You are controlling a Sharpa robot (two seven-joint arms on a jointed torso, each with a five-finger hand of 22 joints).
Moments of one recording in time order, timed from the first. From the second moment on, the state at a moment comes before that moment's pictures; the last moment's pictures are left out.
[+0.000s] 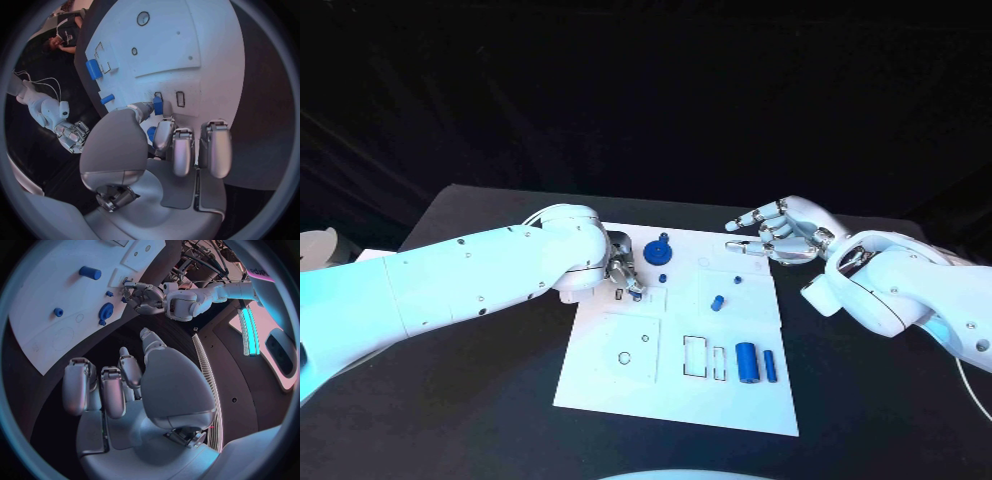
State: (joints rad) left arm 1.27 -0.61 -0.04 1.41 -1.12 0.18 -0.70; left_hand 1.25 -0.18 0.56 0.29 0.30 0.90 0.04 0.64 0.72 1.39 -0.04 1.29 1.25 1.47 -0.10 1.57 1.31 0.03 1.47 0.01 1.51 1.31; right arm 1.16 -0.95 0.03 1.62 -0.87 -0.33 0.07; right_hand 1.35 -0.10 0.05 0.18 0.30 0.96 0.15 0.07 0.07 1.40 0.06 1.18 1.31 1.47 -0.02 1.53 1.31 0.07 1.40 0.09 1.40 1.21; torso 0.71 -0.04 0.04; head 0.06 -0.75
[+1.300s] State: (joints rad) left arm 1.27 -0.60 -0.03 1.42 -1.15 0.22 -0.70; left_hand 1.23 -0.16 0.57 0.28 0.29 0.91 0.04 0.65 0.72 1.40 -0.04 1.29 1.26 1.47 -0.10 1.57 1.31 0.03 1.47 0.01 1.51 1.31; right arm 1.16 -0.95 0.03 1.62 -0.87 -0.32 0.07; right_hand 1.35 -0.10 0.05 0.18 0.30 0.96 0.14 0.07 0.07 1.40 0.06 1.18 1.31 1.47 -0.02 1.53 1.31 0.07 1.40 0.09 1.40 1.21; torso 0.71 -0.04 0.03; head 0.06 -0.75
